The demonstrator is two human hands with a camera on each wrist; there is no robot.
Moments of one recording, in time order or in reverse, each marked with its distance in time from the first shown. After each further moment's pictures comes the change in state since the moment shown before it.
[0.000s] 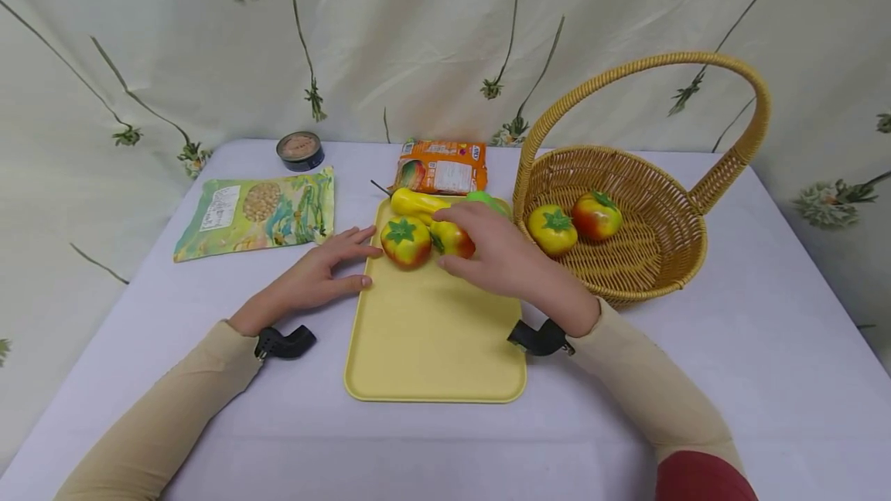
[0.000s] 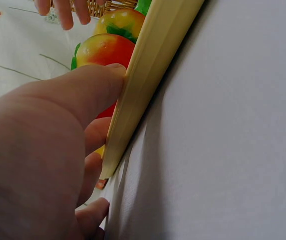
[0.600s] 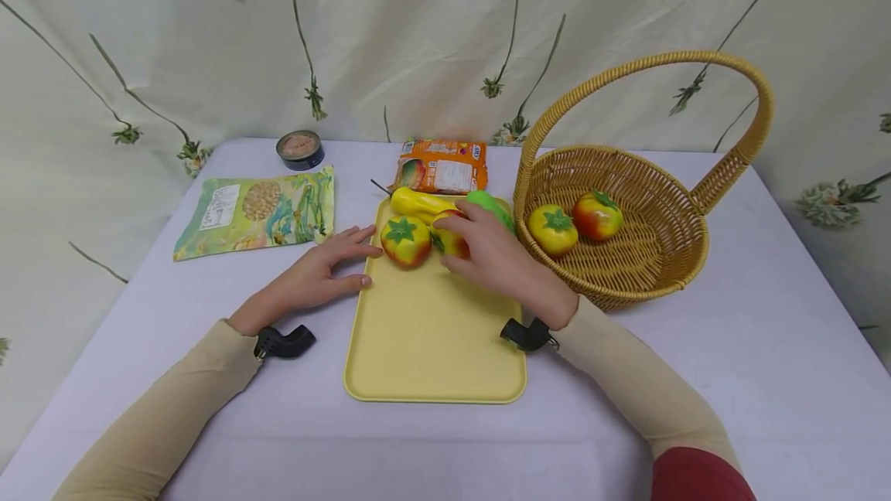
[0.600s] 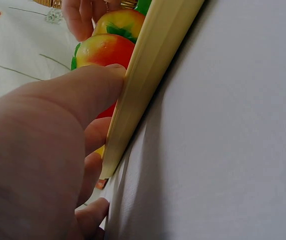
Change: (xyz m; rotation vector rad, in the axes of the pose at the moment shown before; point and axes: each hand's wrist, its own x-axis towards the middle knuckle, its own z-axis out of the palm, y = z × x) left_hand 0.000 0.001 -0.001 0.000 -0.001 -0.005; right_hand 0.014 0.021 0.030 -0.090 0.012 0.043
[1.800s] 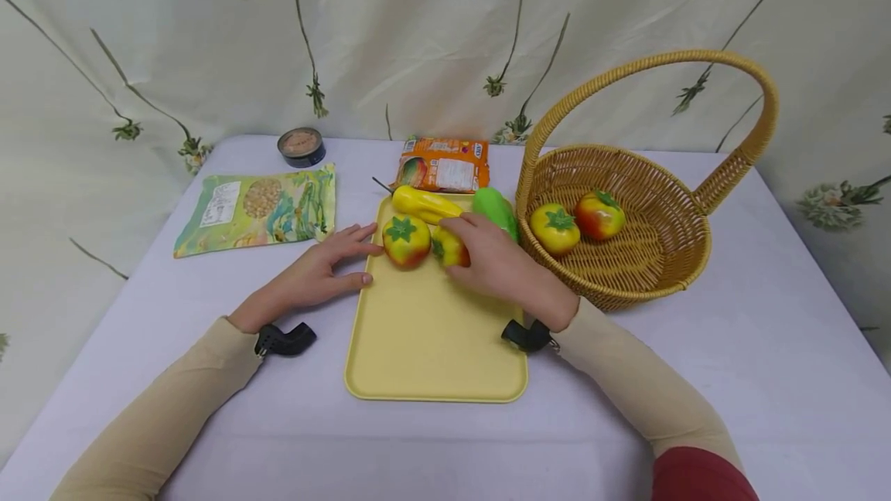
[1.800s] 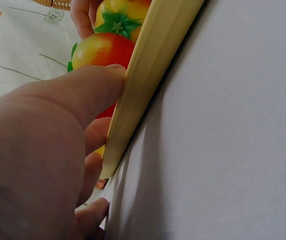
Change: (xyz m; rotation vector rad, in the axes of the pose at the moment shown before) left_hand 0.000 0.001 0.000 0.005 0.002 -0.004; right_hand -0.001 -0.002 0.005 -0.033 -0.072 0.048
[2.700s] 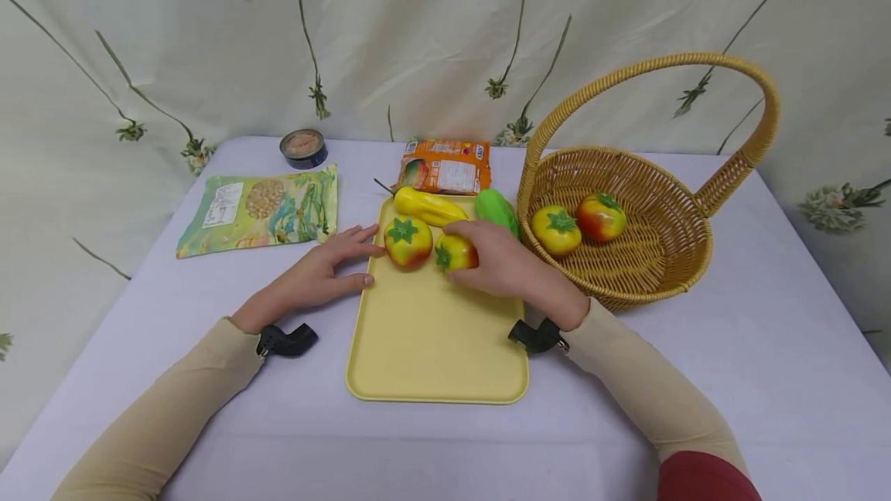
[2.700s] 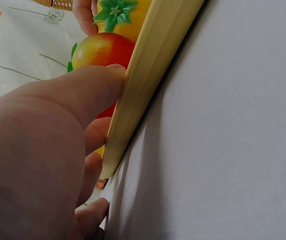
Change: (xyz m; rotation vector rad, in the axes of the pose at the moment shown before) left_hand -0.001 0.000 0.000 -0.003 0.005 0.014; right_hand -0.003 0.006 -0.010 0.067 -0.074 0.014
